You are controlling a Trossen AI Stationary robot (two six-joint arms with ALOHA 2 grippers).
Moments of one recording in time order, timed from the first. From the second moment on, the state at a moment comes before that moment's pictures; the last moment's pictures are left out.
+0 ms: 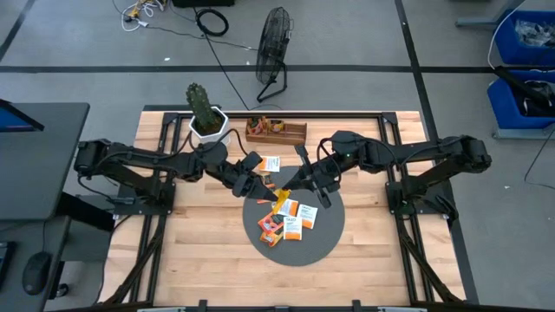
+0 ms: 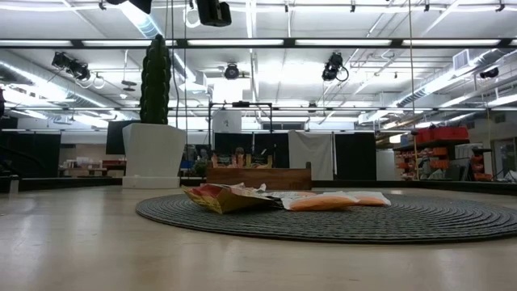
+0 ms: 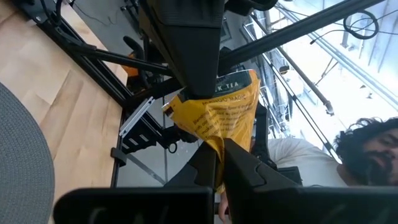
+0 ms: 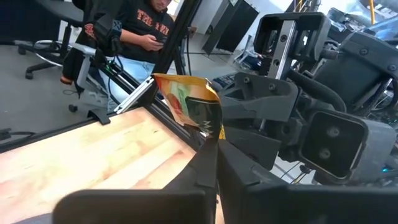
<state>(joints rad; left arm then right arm) 0.00 1.36 0.90 0.50 0.45 -1.16 -0.01 1.37 1.07 0.15 -0.46 -0.58</state>
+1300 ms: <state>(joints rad) 0.18 1.36 1.22 -0.20 0.39 -0.66 -0.09 1.15 1.07 -0.64 -0.19 -0.18</state>
